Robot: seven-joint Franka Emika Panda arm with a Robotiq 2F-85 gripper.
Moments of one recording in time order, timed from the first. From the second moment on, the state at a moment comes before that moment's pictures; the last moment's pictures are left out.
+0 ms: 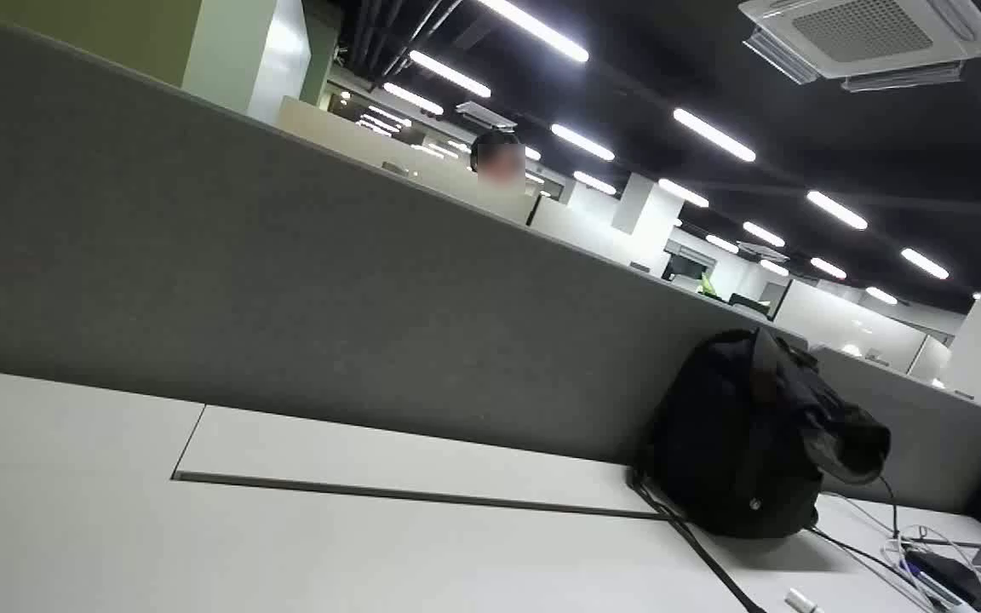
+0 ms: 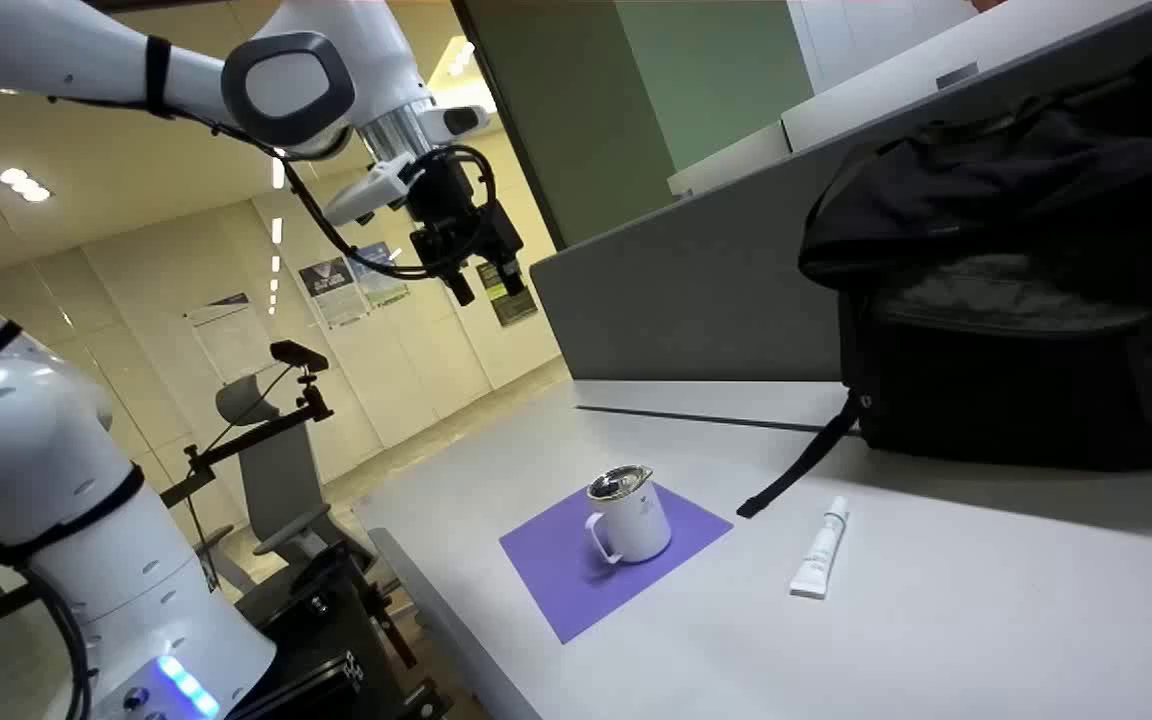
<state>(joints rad) 0.03 -0.33 -0.35 -2.46 0.10 2.24 -0.64</state>
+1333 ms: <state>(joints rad) 0.02 -0.16 -0.30 -2.48 0.22 2.51 -0.72</state>
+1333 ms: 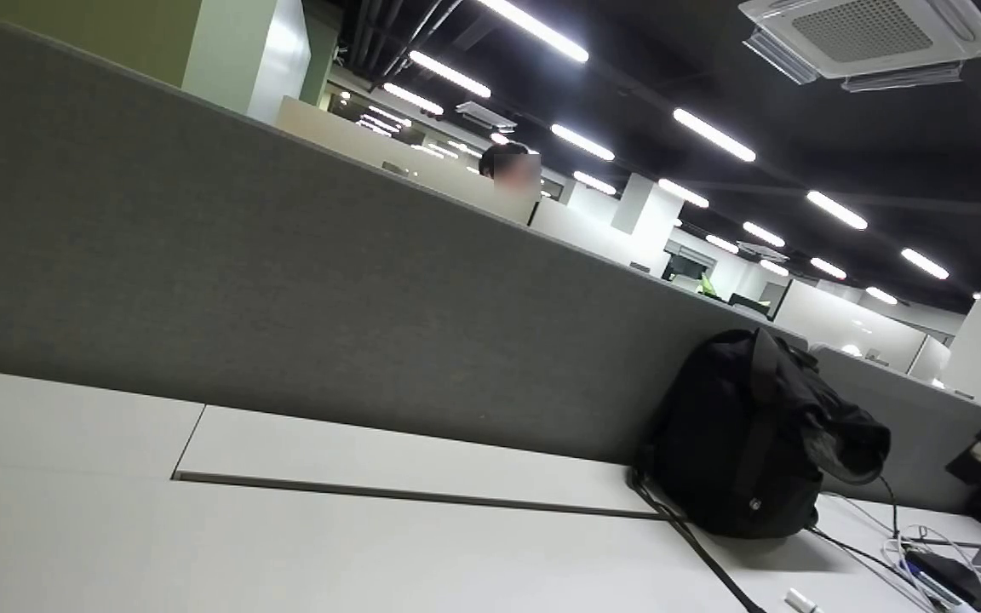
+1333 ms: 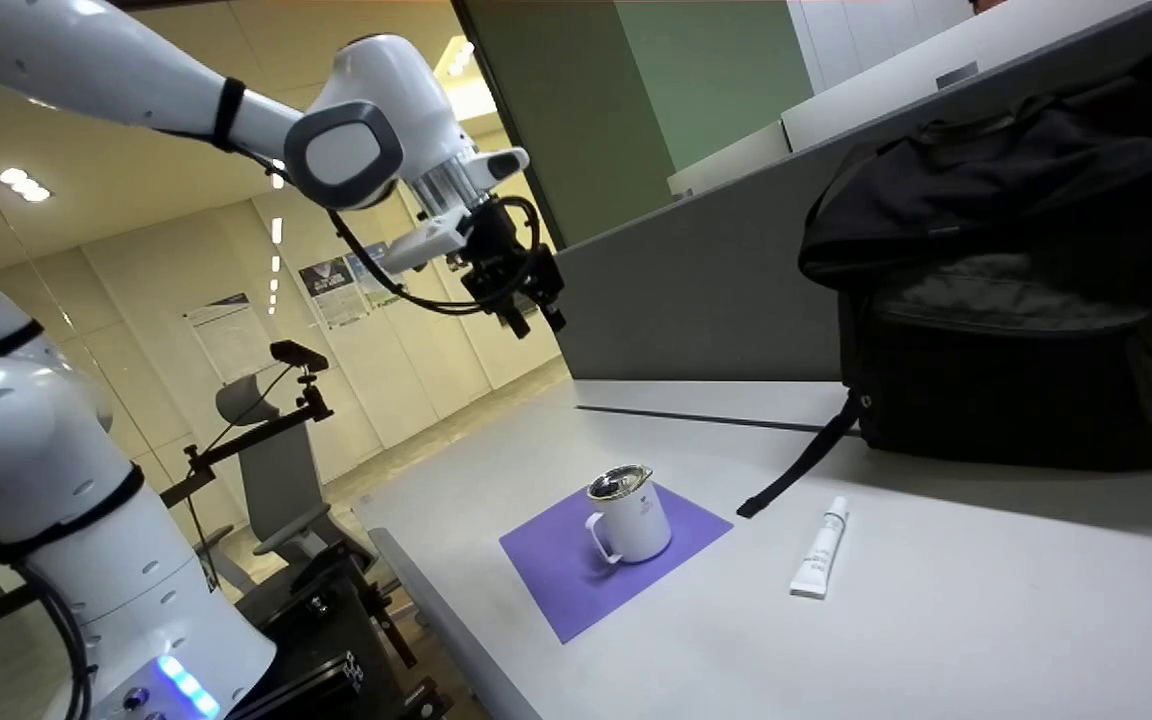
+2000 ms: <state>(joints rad) -0.06 0.09 -0.17 -2.48 0.22 2.60 -0.73</state>
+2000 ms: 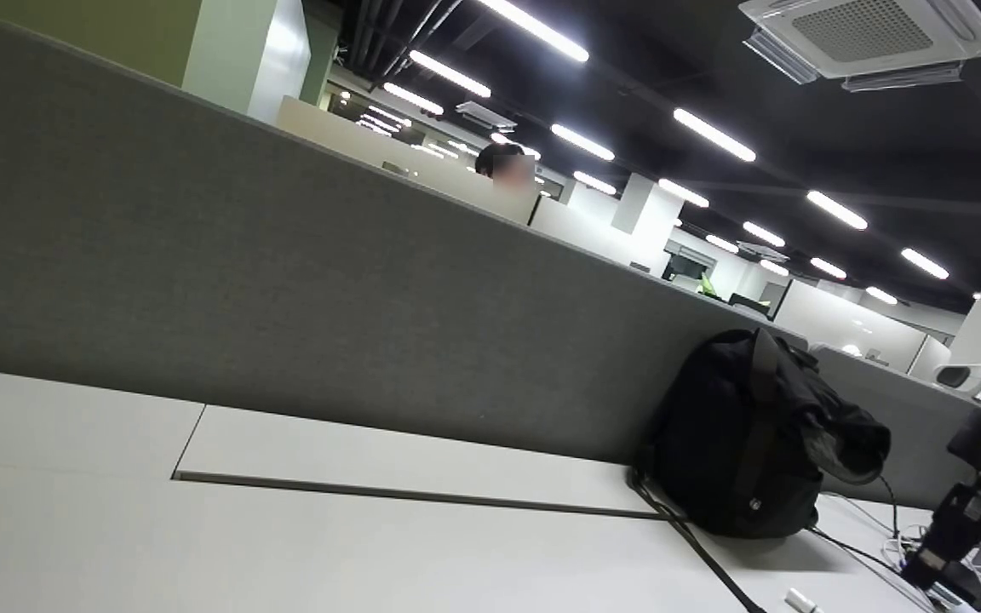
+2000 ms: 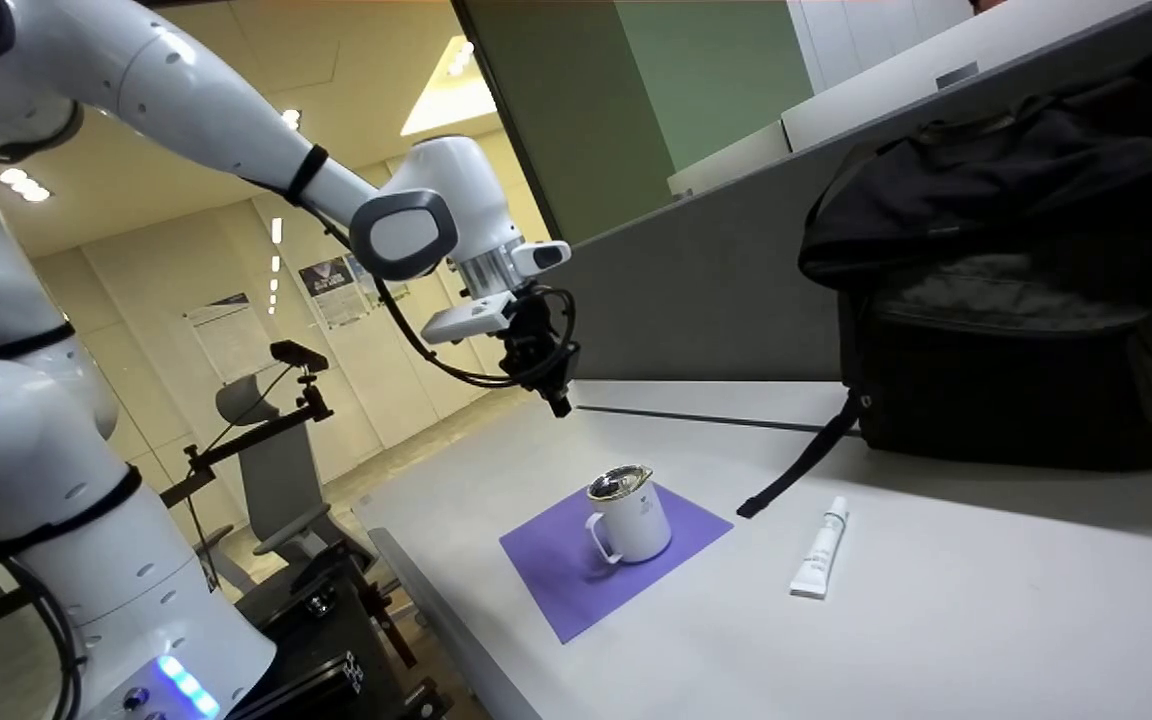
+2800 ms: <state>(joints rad) -0.08 0.10 -0.16 -2.47 0.19 2.60 -0.73</state>
